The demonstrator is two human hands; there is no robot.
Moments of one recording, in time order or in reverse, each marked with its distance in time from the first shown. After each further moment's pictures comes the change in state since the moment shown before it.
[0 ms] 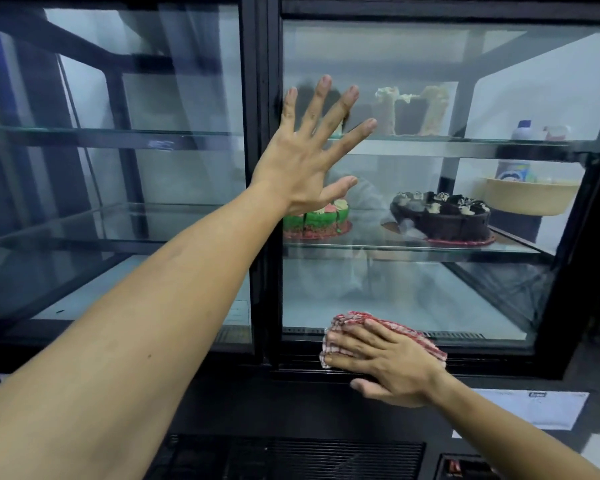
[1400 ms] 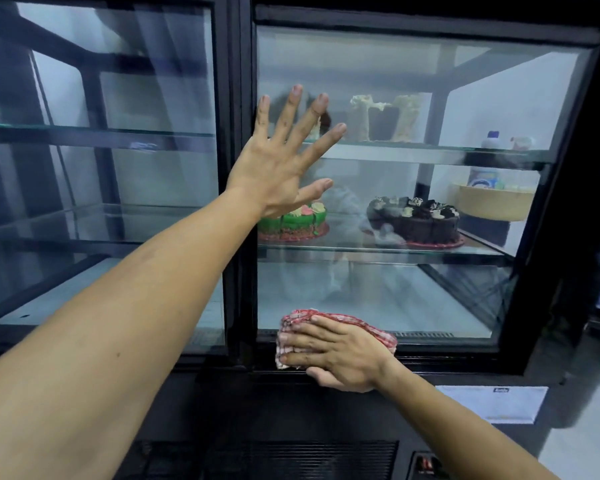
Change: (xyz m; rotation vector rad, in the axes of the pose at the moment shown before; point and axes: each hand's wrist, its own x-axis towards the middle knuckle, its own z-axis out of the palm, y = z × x) left_hand -0.001 0.007 0.004 0.029 0.012 -0.035; right_hand 0.034 -0.001 -0.007 -0.073 0.060 -0.110
